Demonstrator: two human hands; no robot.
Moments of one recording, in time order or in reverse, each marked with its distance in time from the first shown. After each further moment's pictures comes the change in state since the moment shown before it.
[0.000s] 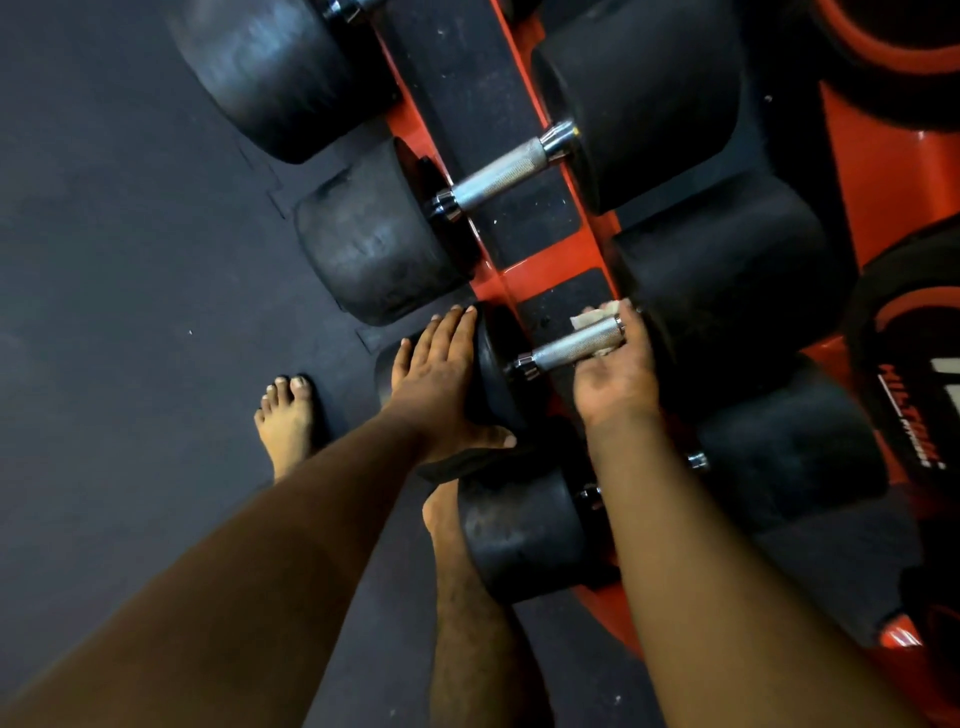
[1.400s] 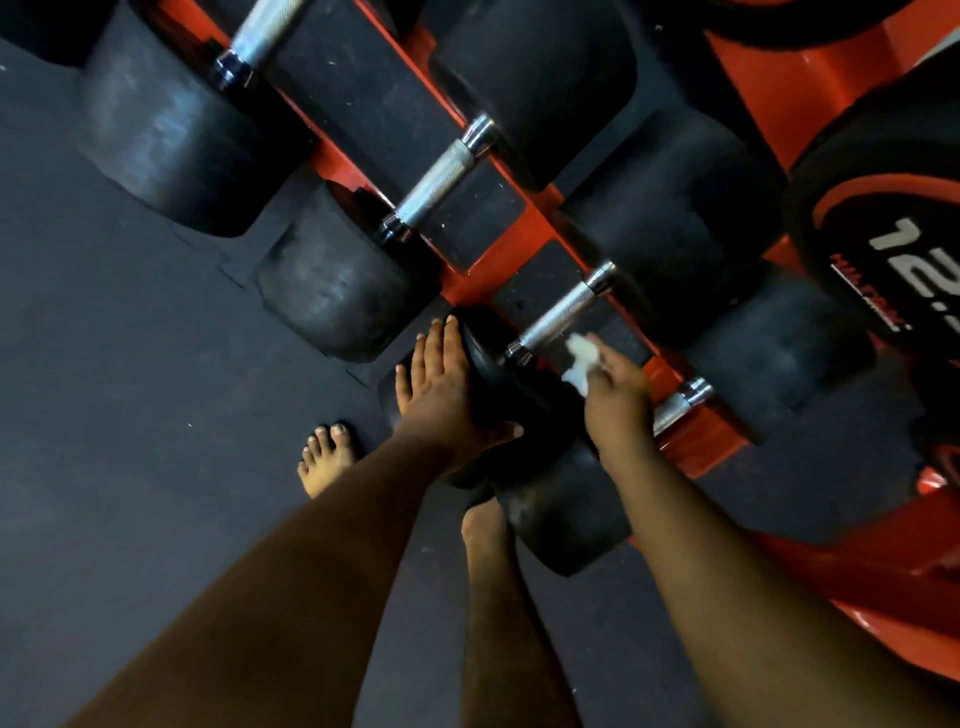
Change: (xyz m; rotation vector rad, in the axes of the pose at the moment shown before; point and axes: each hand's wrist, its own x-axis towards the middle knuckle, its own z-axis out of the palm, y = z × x) left_hand 0.002 -0.002 -0.004 0.023 -0.056 0.015; right_hand -0.049 0.038 -0.065 -0.900 0.170 -0.399
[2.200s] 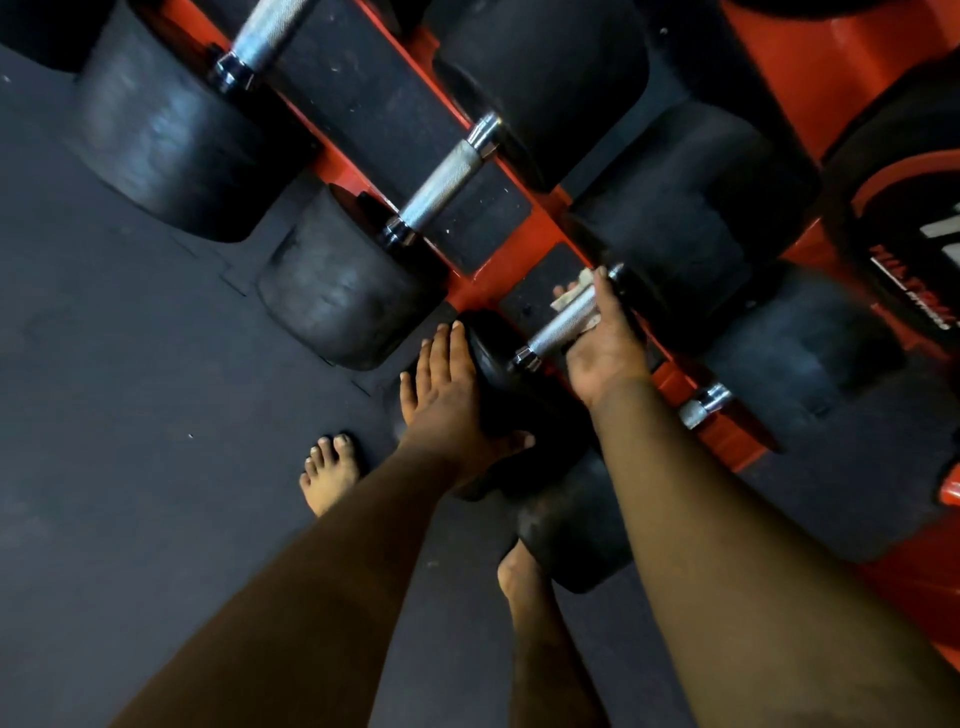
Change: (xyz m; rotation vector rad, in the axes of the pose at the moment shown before) left_hand 0.001 -0.002 0.004 0.001 0.018 0.020; right_hand 0.059 -0.044 0.040 0.909 -0.138 0.324
